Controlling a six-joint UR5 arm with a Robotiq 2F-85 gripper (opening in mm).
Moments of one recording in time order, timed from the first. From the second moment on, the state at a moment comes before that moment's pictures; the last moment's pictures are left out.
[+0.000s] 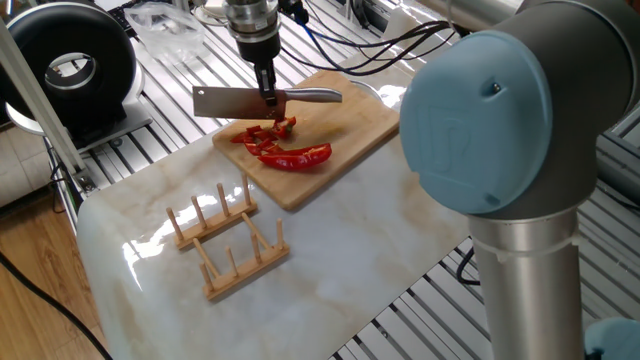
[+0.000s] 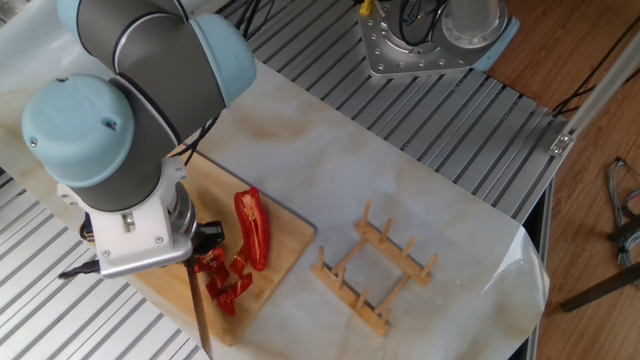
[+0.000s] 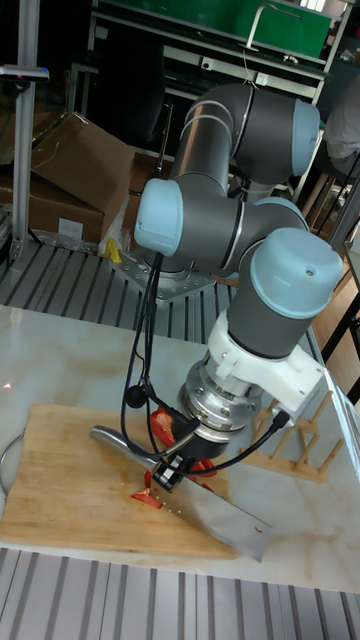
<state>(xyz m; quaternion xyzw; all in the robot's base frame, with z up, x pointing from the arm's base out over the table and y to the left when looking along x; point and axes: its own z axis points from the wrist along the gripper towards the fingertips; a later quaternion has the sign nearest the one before) 0.695 0.033 0.074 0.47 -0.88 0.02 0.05</state>
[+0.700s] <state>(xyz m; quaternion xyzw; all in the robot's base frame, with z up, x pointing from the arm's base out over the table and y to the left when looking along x) 0.700 0.055 0.072 0.46 -0.89 0.01 0.04</state>
